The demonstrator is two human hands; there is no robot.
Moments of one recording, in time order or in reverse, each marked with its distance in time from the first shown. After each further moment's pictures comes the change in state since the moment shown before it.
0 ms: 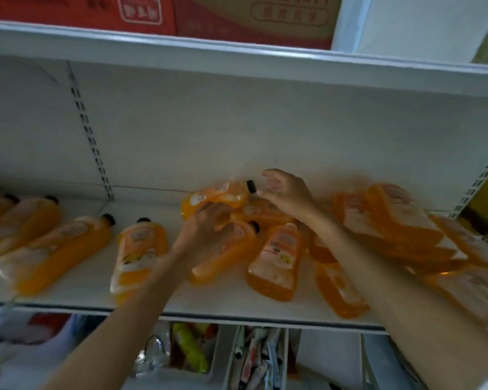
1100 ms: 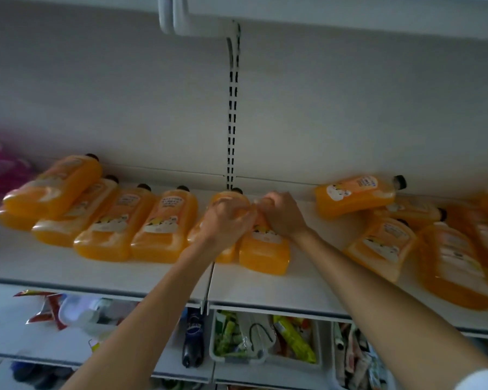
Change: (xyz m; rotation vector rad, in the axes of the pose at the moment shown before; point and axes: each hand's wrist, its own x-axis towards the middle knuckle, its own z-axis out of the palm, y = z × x) left_hand -0.029 -0.208 -0.169 -0.180 -0.070 -0.136; right_hand 0.074 -0.143 0.287 0.053 0.024 0.168
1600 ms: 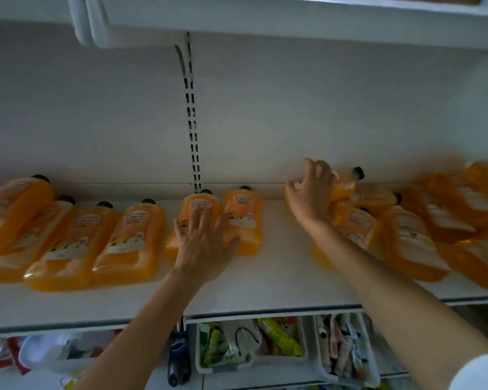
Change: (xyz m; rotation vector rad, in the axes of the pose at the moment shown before) left_hand -0.002 -0.019 0.026 0.696 -0.101 0.099; right_hand -0.004 0.030 -0.078 -0.321 0.626 0.051
